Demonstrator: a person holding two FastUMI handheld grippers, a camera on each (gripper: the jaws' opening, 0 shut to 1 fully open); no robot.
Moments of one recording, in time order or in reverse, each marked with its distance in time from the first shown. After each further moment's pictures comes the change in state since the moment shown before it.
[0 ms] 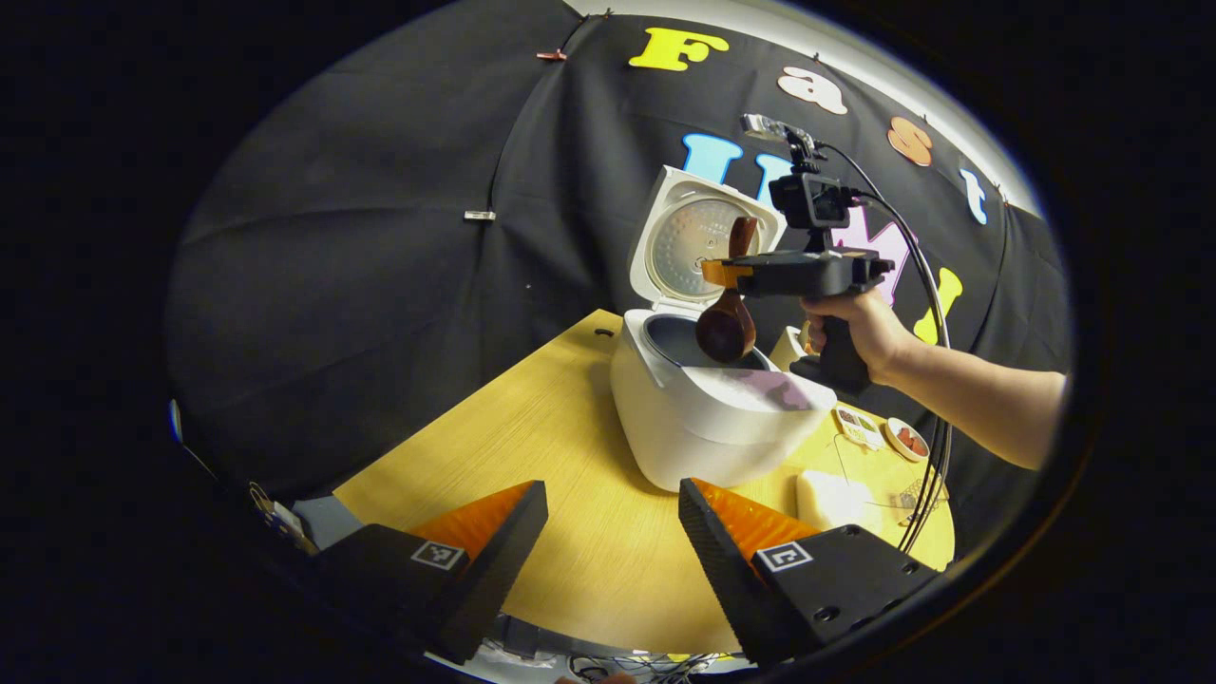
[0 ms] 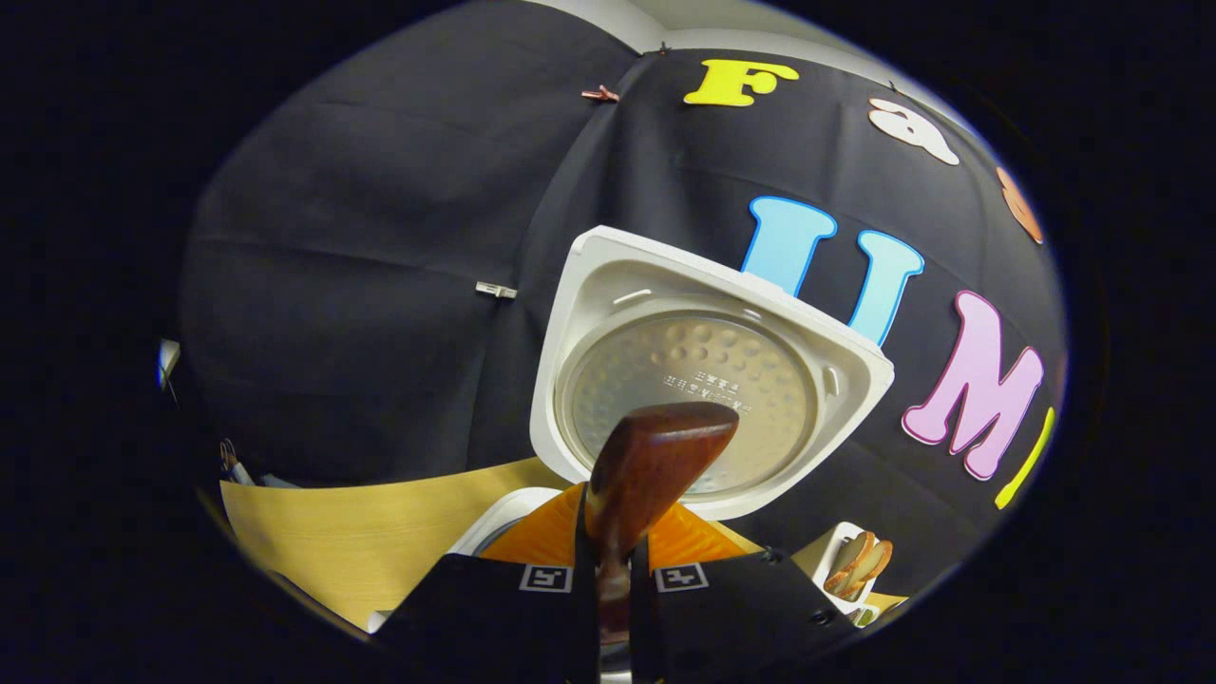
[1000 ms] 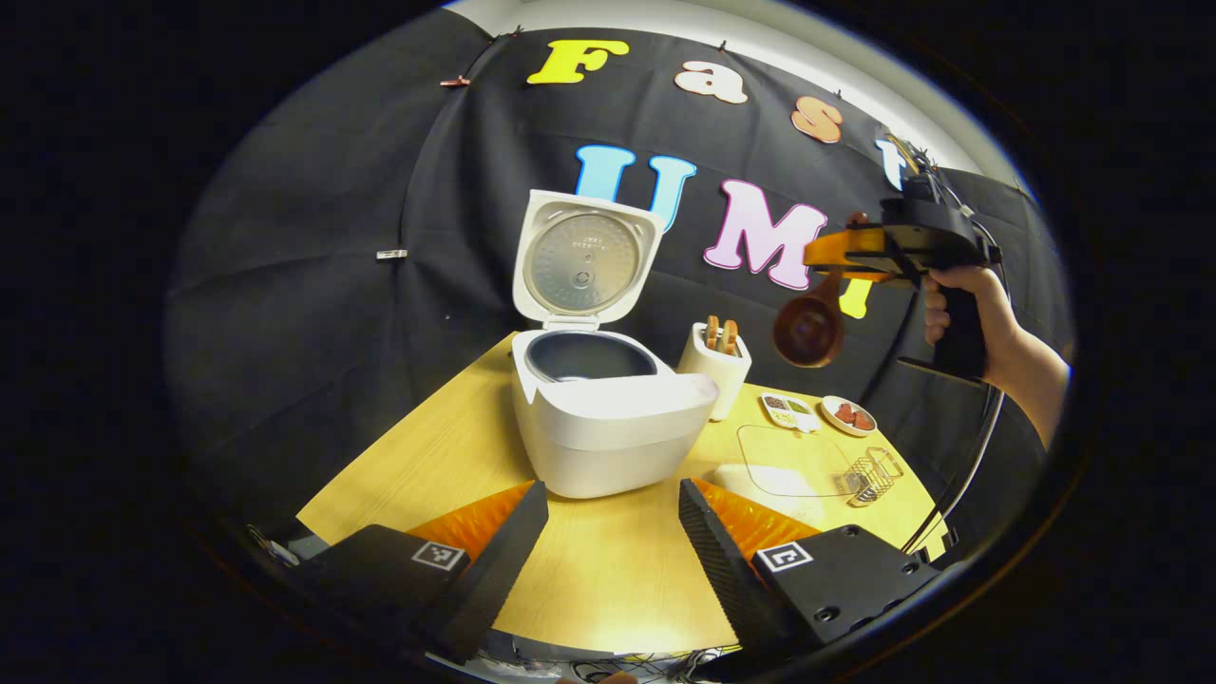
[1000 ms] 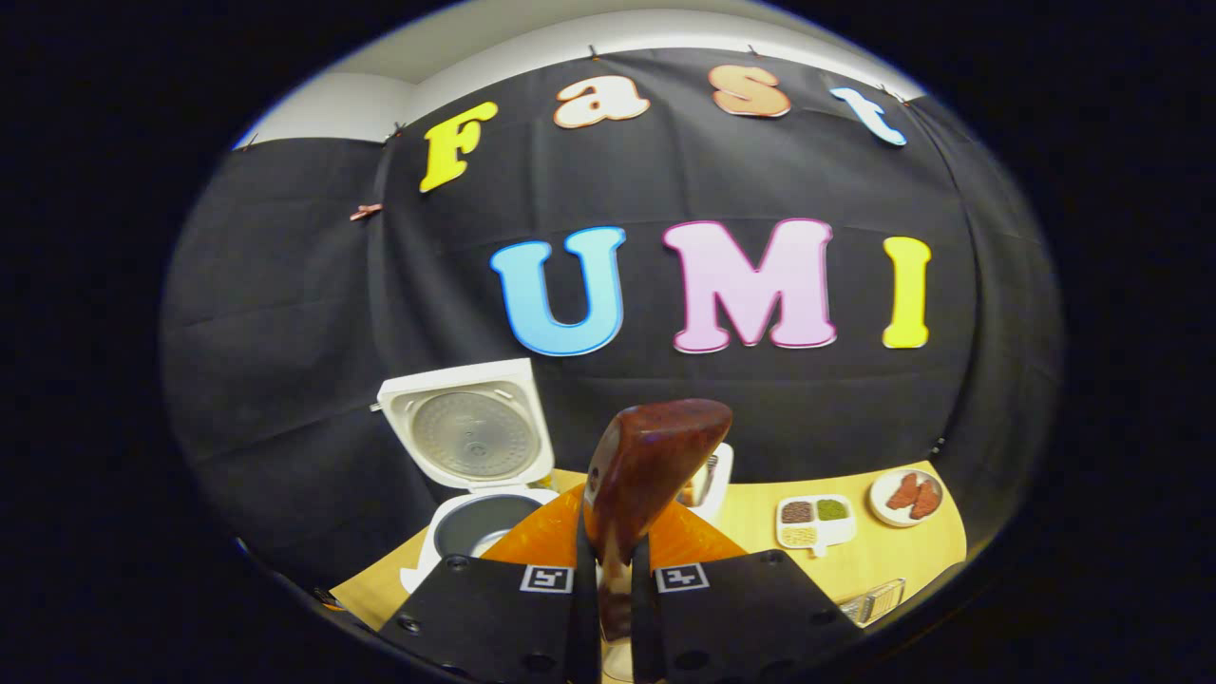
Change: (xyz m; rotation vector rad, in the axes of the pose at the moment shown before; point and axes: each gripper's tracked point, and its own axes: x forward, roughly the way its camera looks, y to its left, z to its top) left arm -0.026 -0.115 0.010 0.146 -0.039 -0.183; right arm -0.270 -0.218 -0.015 0.532 -0.021 -0.369
